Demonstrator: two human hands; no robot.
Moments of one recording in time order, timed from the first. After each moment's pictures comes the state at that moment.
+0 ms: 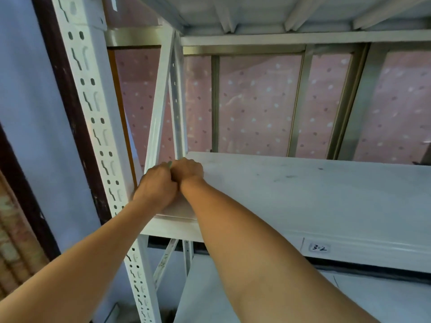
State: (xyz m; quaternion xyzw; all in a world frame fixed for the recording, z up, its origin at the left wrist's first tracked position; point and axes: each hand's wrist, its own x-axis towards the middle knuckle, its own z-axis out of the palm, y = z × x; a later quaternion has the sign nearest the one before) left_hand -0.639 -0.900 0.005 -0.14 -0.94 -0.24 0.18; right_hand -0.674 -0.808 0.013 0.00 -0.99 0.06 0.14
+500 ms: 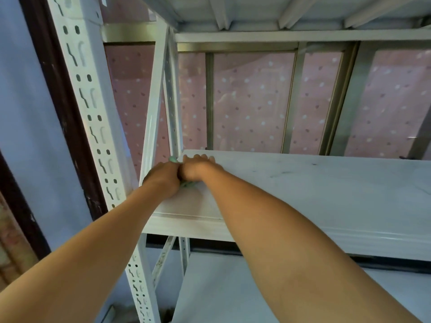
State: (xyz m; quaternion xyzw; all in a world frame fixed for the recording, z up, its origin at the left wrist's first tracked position) left_hand -0.678 -0.884 0.004 -0.17 -0.97 -0.13 0.09; right_hand -0.665 -0.770 0.028 -0.06 -0.99 0.11 -0.04
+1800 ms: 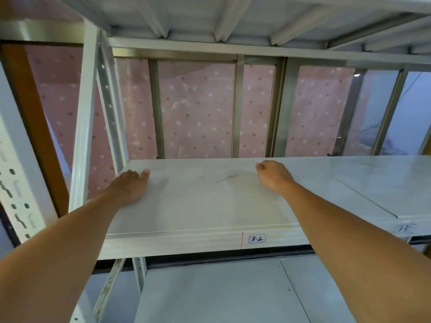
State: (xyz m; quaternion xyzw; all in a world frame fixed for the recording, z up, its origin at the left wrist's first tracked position) left_hand -0.752 -0.830 -0.024 -0.21 -0.96 -0.16 0.02; right_hand -0.518 -0.494 0.004 -0.31 -0.91 0.17 0.21
